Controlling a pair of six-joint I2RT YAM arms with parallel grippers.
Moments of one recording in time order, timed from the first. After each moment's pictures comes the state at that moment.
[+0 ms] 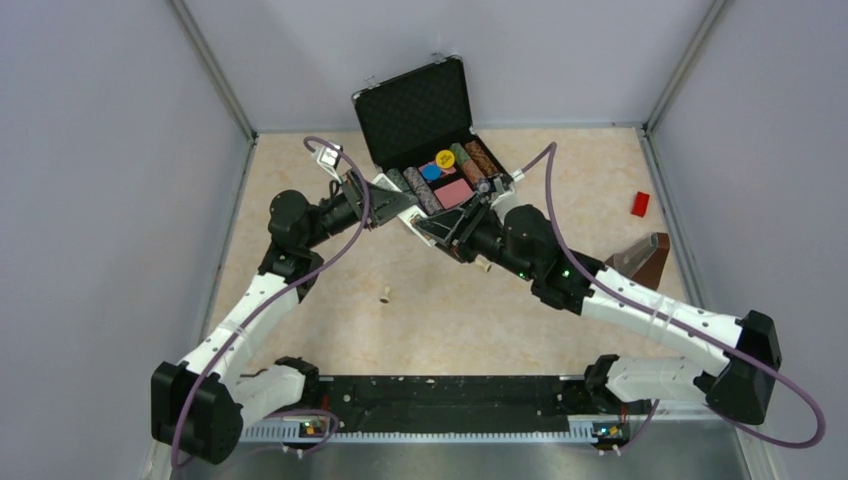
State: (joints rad) left arm -0.33 1.06 0.77 0.49 0.73 -1.21; right arm 0.97 1.16 0.97 0.04 0.09 1.31
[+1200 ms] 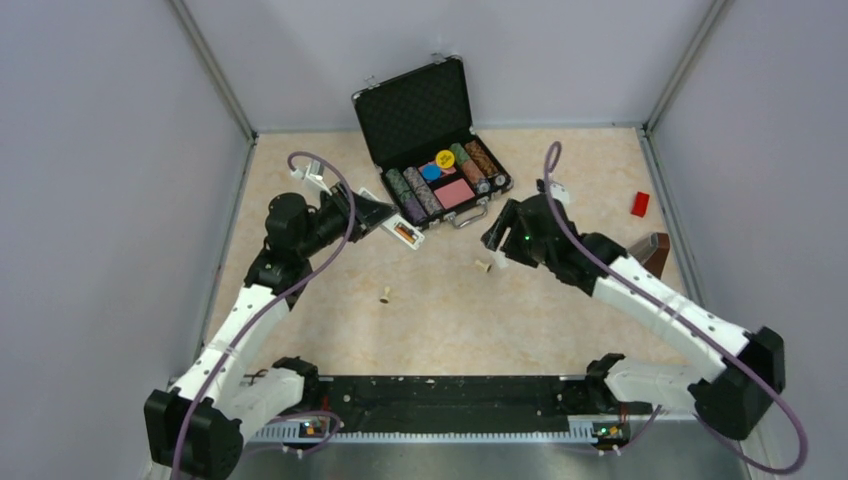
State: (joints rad) left arm -0.27 0.97 0.78 0.07 0.52 -1.03; right arm 0.72 1.07 0.97 -0.49 0.24 0.97
